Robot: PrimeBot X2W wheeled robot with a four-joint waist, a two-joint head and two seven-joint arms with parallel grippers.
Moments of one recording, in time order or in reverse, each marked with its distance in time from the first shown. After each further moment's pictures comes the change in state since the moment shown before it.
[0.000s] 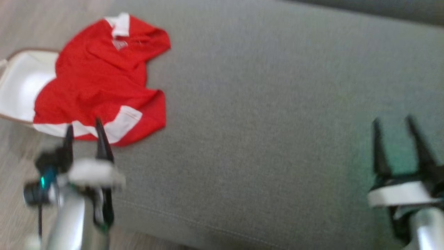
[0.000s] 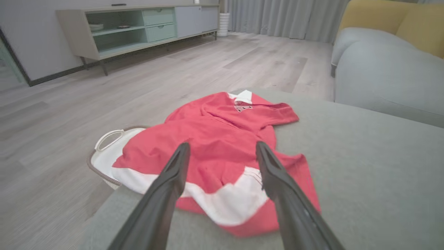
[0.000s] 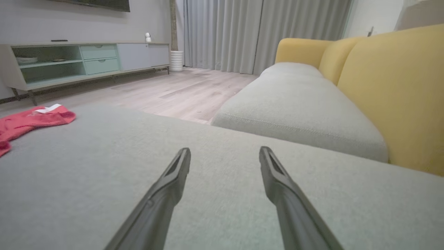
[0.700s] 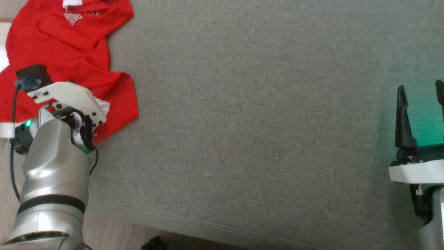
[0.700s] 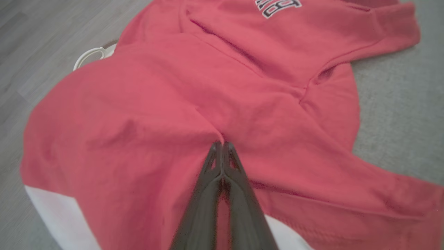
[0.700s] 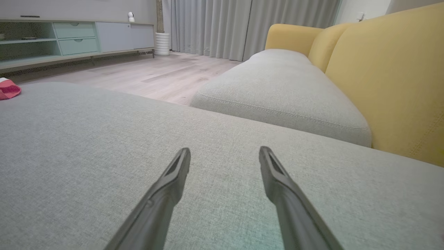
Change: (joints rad) left arm -0.678 0.070 0.051 0.784 -0.038 0.036 0.262; right arm -0.119 -0.124 -0.018 -0.059 0.020 0.000 0.000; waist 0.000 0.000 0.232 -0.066
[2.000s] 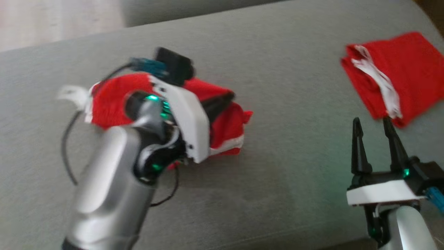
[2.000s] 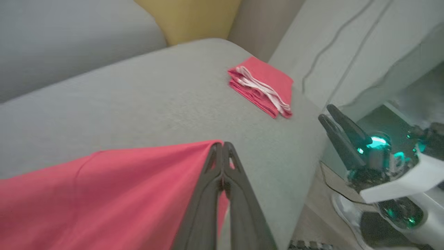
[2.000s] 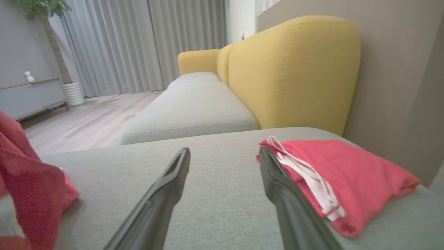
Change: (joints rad) left arm 0.300 -0.053 -0.442 -1.072 -0.379 -0.271 0.724; right arm 0.071 0.150 0.084 0.093 0.126 0.000 0.000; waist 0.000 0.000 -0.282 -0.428
